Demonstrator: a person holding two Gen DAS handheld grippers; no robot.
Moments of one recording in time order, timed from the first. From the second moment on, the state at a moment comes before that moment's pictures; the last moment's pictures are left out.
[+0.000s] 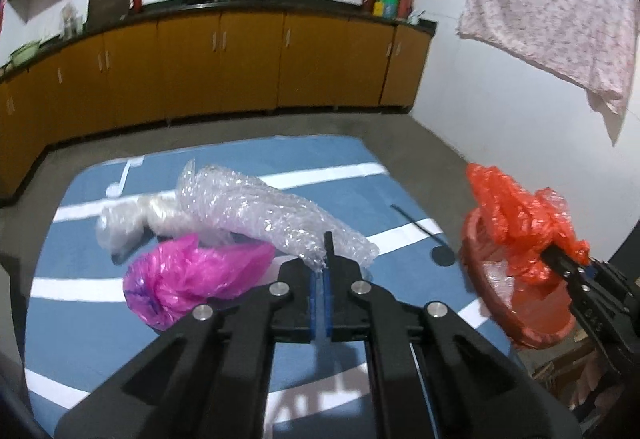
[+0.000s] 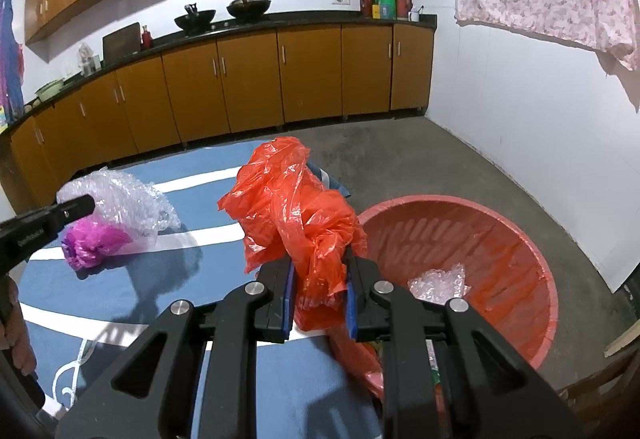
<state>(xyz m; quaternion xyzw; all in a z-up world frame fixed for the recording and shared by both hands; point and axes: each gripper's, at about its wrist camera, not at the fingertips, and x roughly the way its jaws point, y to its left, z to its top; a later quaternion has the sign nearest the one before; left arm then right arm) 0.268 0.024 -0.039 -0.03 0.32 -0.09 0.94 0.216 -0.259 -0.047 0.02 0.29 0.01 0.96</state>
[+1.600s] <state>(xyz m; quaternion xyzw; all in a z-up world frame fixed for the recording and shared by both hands) 0.203 -0.198 -0.002 0.01 0.26 -0.34 0.90 0.157 -0.406 -0.016 0.11 0.24 -0.16 0.95</state>
